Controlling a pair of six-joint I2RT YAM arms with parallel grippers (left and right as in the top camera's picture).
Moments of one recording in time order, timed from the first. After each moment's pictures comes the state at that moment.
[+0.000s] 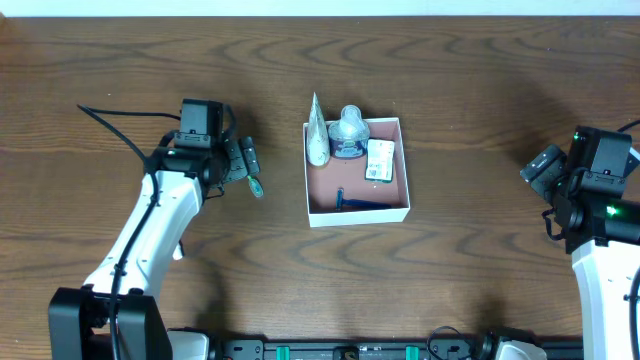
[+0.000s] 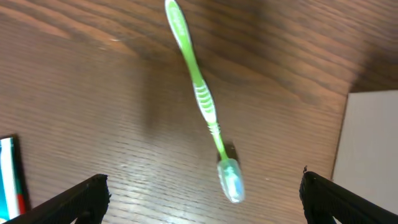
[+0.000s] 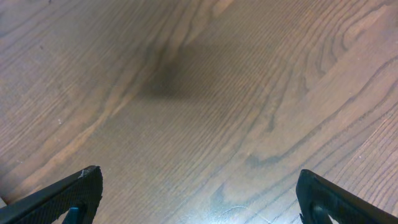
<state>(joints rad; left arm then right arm) -0.12 1.50 1.01 -0.63 -0.03 -0.39 -0.19 1.13 1.00 -0.85 0.30 0.57</state>
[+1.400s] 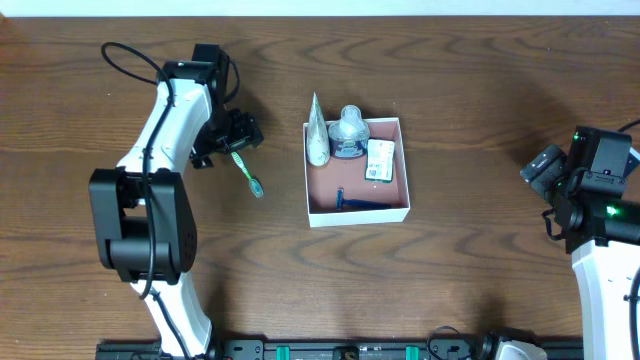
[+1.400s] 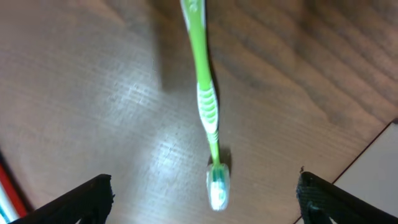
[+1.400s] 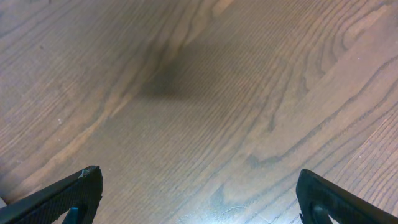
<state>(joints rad) -0.07 2.03 1.61 -1.14 0.06 -0.52 -0.19 1.13 1.00 -0.85 0.30 0.57</state>
